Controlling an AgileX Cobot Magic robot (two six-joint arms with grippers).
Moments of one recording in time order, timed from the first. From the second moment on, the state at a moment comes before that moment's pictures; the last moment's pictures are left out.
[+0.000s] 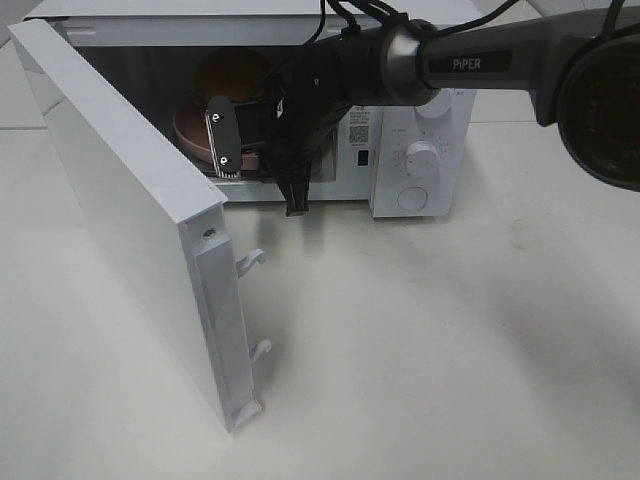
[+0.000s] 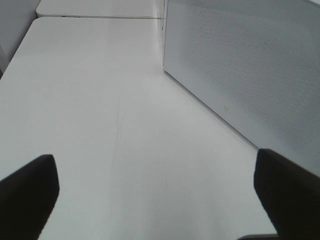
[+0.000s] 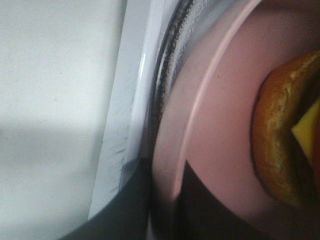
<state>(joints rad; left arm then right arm) 0.03 0.00 -0.52 -0.10 1.08 0.05 0.58 2.38 -1.89 -0.02 0.41 -1.25</state>
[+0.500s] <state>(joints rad) 0.03 0.00 -0.52 -0.10 1.08 0.05 0.58 2.32 -1.80 0.05 0.42 -1.39</state>
